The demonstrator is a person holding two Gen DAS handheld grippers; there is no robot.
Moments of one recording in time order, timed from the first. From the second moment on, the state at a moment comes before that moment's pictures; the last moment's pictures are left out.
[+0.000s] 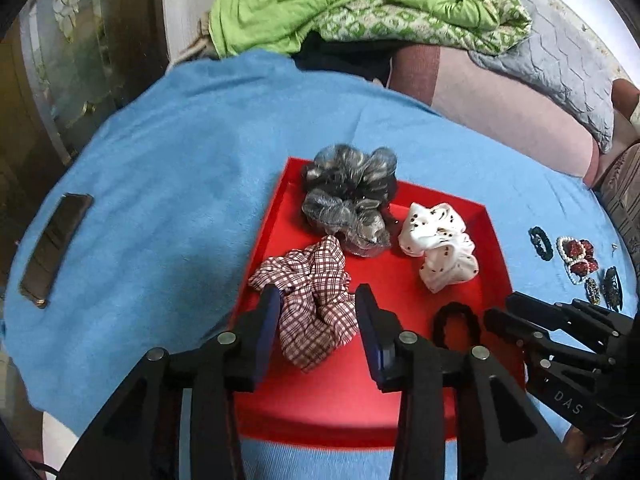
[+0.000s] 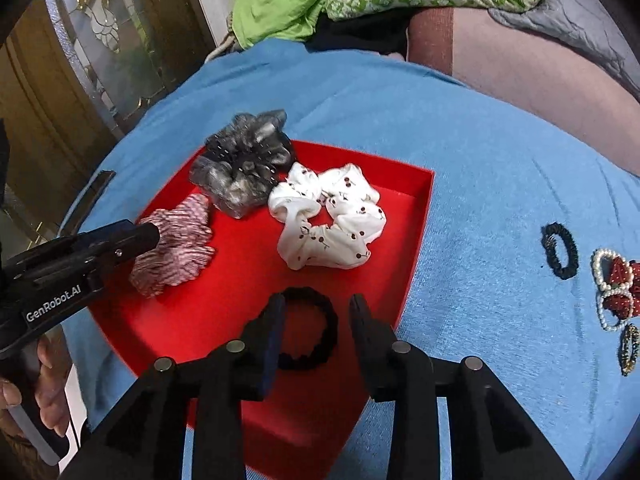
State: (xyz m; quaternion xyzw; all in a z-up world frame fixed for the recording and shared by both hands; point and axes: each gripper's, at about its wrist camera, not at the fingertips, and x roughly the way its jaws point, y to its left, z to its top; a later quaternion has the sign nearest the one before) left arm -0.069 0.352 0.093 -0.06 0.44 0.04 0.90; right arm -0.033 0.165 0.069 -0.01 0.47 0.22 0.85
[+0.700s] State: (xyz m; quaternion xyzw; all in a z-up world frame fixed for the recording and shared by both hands) left arm -0.132 0.237 0.143 -0.03 0.42 -0.02 0.91; right arm -0.138 0.014 0.082 0.00 0.44 0.13 0.89
